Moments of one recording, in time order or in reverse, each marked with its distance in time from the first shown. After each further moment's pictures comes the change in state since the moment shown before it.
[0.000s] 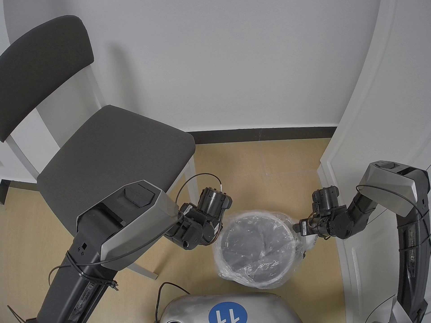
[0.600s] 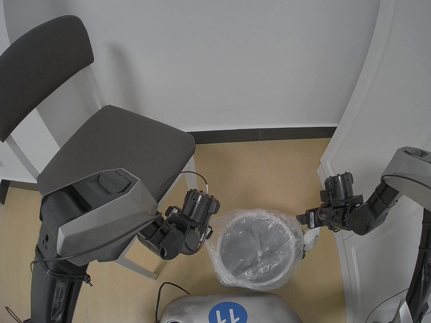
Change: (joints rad) left arm -0.008 -0.218 0.362 -0.140 0.000 -0.049; right arm 0.034 -0.251 0.161 -0.004 0.029 -0.025
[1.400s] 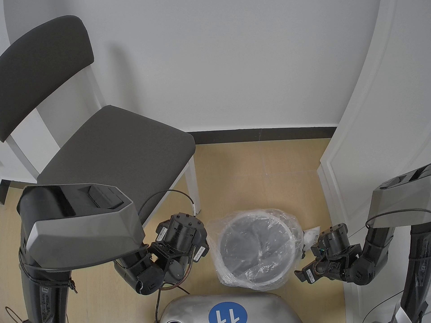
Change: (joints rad) left arm -0.067 -0.130 0.442 -0.426 0.002 -0.035; right arm 0.168 0.052 0.477 -0.337 -0.059 -0.180
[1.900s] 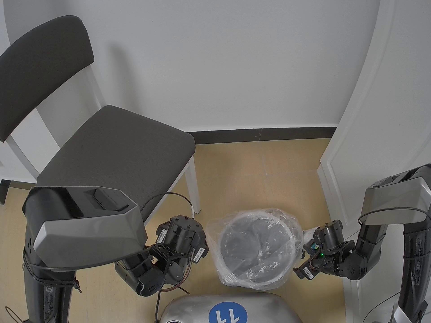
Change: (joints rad) left arm 0.006 0.029 0.013 -0.053 -0.008 -0.010; right arm -0.028 0.068 -0.096 0.018 0.000 -0.211
